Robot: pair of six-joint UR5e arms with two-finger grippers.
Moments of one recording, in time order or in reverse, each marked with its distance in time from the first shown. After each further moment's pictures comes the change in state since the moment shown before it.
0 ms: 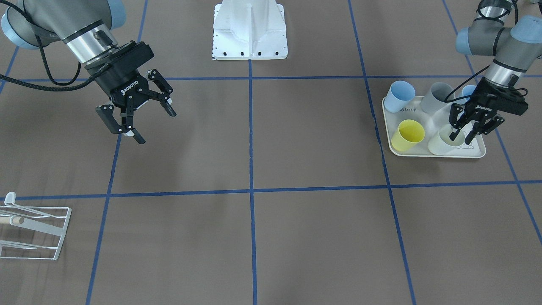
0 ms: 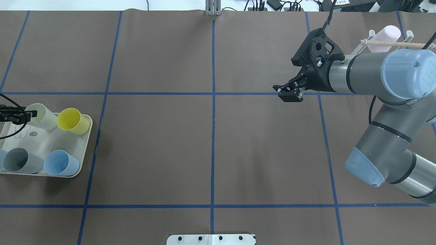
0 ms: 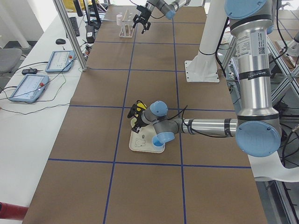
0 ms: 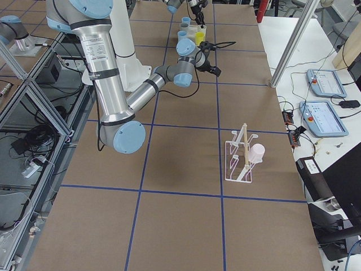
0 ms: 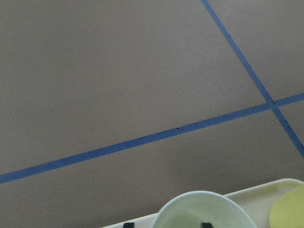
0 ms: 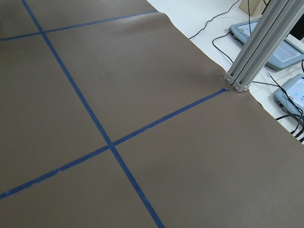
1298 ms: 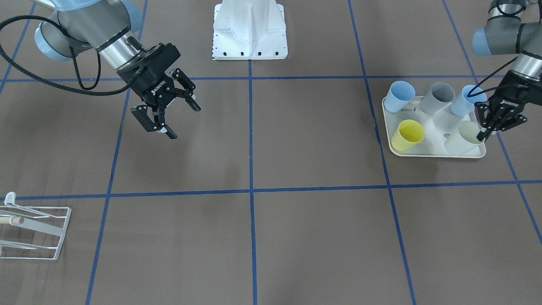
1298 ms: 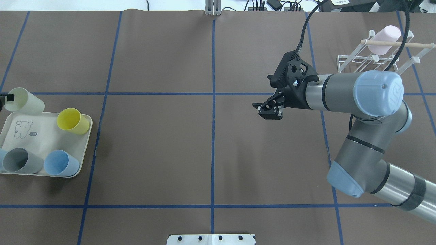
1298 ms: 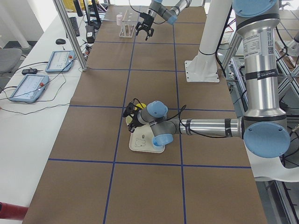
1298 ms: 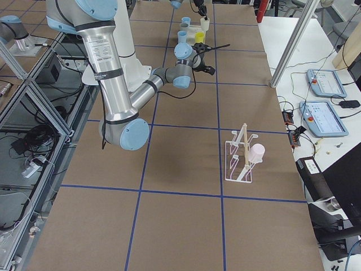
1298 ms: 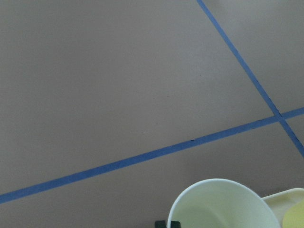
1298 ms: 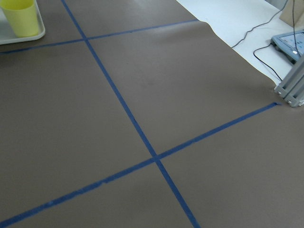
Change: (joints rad) left arm -0.201 -0.010 -0.046 -0.001 -0.195 0.091; right arm -0.112 0.037 -0.111 0.204 -0.006 -0.010
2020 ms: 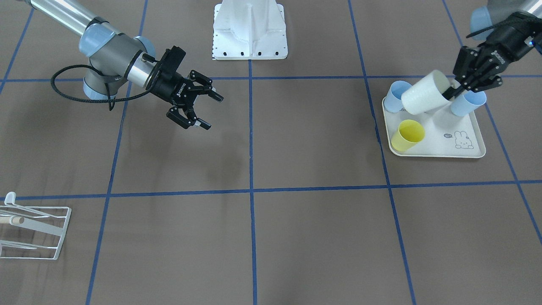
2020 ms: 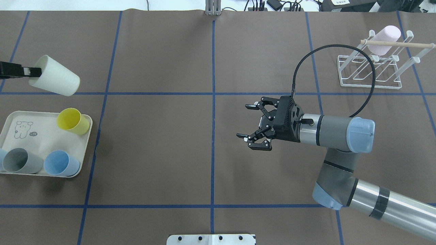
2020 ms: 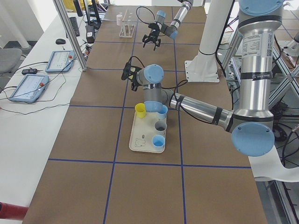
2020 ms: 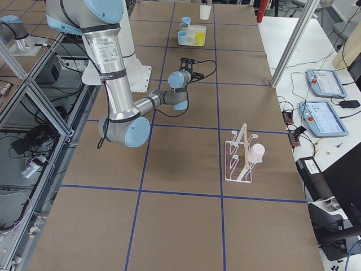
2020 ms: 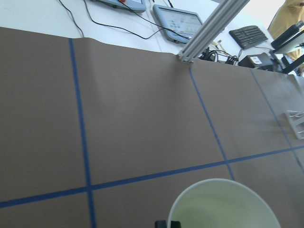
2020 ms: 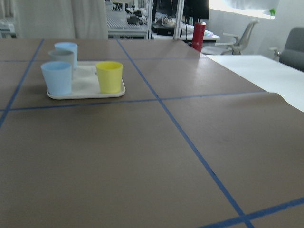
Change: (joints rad) left arm 0.010 -0.163 -0.283 0.018 -0.228 -0.580; right arm -0.130 0.018 -0.327 0.712 -0.033 -0.003
